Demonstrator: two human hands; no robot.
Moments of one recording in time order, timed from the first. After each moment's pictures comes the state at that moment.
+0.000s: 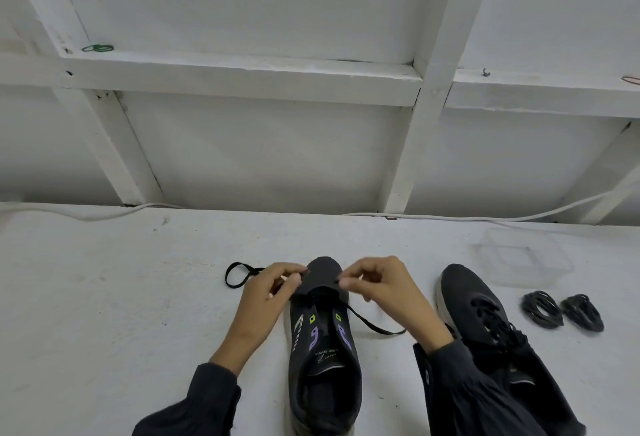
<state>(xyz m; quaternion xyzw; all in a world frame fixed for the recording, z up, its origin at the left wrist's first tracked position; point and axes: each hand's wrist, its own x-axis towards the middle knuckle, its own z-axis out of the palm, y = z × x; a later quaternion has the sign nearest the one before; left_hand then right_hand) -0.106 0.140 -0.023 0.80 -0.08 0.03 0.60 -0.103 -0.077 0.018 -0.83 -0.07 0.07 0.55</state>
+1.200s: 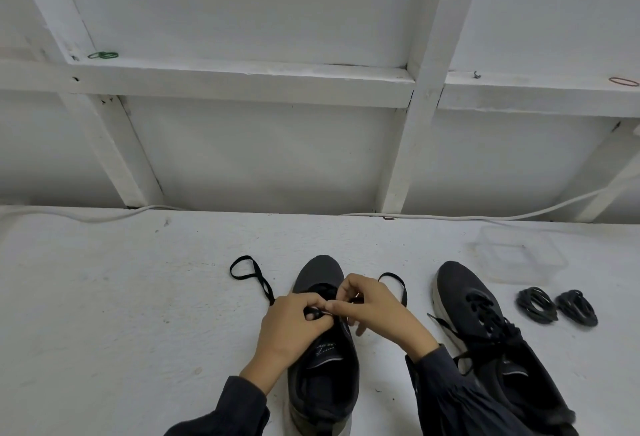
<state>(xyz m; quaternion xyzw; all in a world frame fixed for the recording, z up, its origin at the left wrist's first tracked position) -0.135 0.104 -0.020 0.90 -0.04 -0.06 0.42 -0.119 -0.069 -0.003 -0.84 -0.04 0.17 0.52</state>
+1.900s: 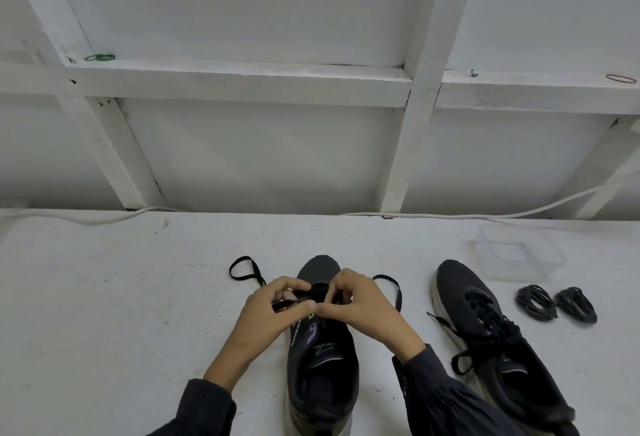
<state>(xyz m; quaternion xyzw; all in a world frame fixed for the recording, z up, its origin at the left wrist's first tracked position) -0.130 0.141 -0.015 0.80 -0.04 -0.09 0.59 -0.121 -0.050 0.000 -0.86 -0.08 0.08 0.49</state>
